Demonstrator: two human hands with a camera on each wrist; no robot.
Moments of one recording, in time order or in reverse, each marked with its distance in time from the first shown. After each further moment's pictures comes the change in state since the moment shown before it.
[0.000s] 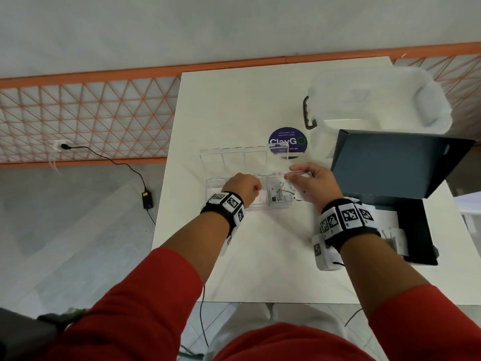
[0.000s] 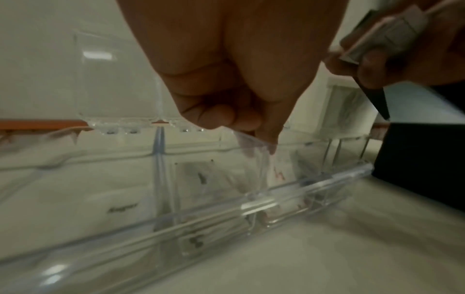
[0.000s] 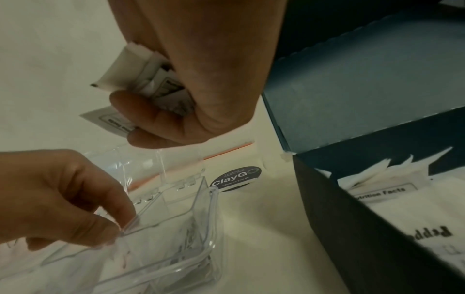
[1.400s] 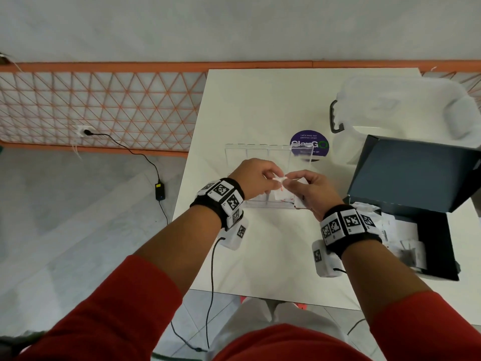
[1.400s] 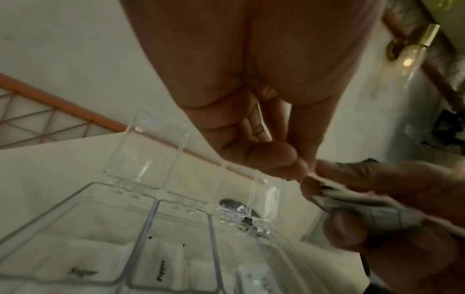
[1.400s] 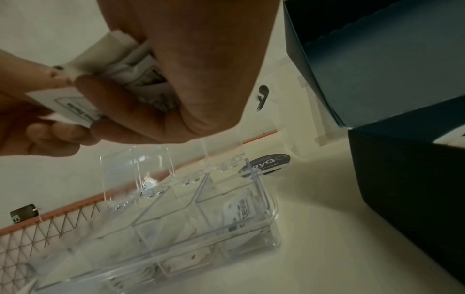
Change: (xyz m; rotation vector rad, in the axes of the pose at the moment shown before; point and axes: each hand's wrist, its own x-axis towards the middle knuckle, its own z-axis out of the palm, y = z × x) left_hand -0.046 -0.008 -0.048 -0.569 0.068 0.080; right_hand -0.013 0.003 0.043 0.104 -0.219 0.034
